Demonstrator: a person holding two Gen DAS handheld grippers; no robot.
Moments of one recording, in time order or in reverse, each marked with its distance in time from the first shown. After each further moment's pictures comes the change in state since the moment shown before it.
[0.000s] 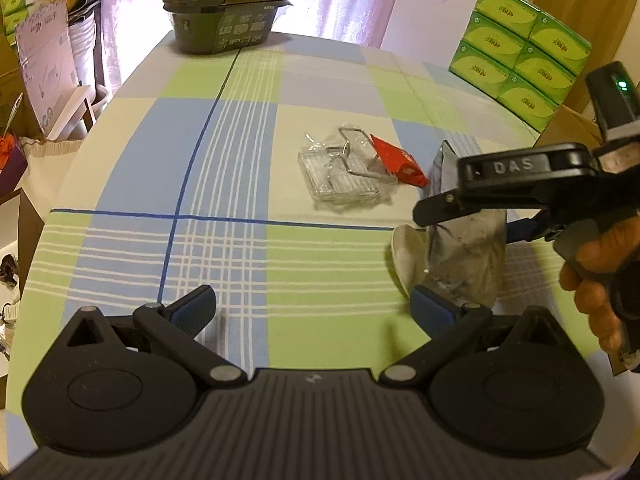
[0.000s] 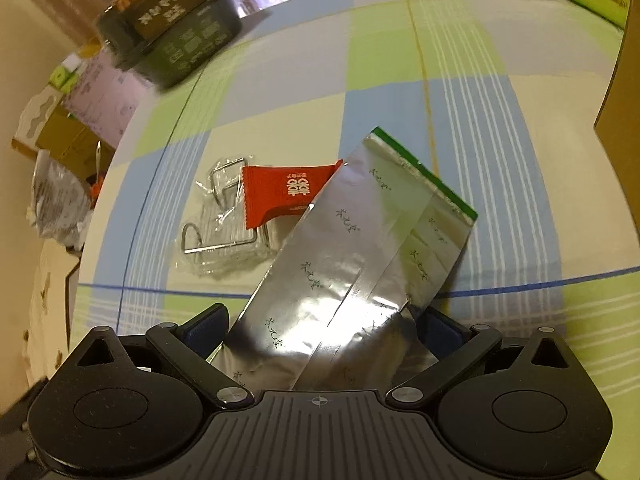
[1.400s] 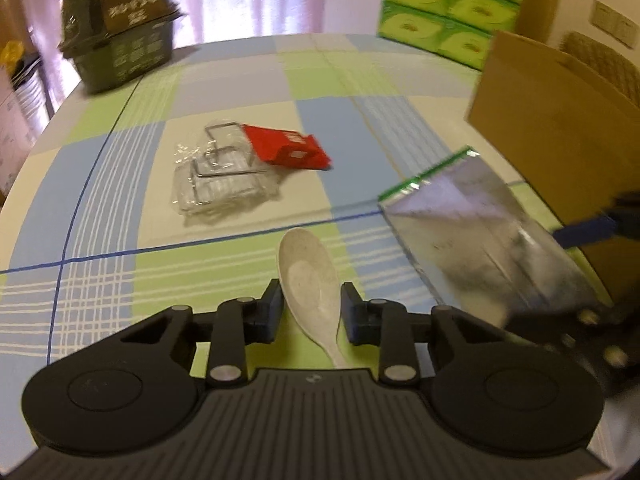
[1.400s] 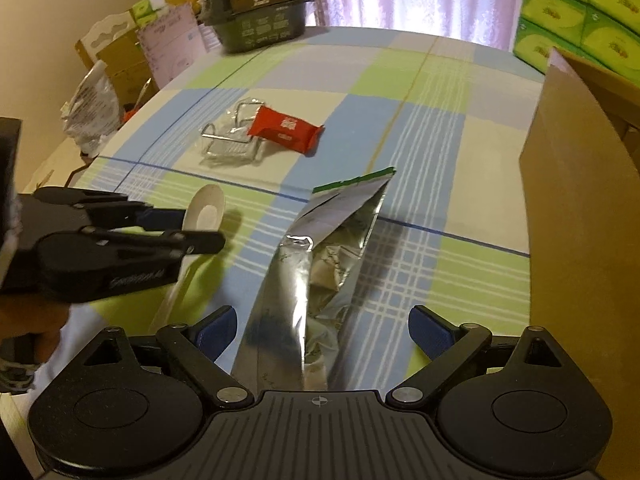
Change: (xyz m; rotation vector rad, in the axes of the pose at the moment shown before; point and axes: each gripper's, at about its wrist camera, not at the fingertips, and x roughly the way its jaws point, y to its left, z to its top) left arm 0.037 -0.093 -0.016 0.241 -0.015 -0.014; right arm -0.073 -0.038 -0.096 -0.380 -0.102 -0.044
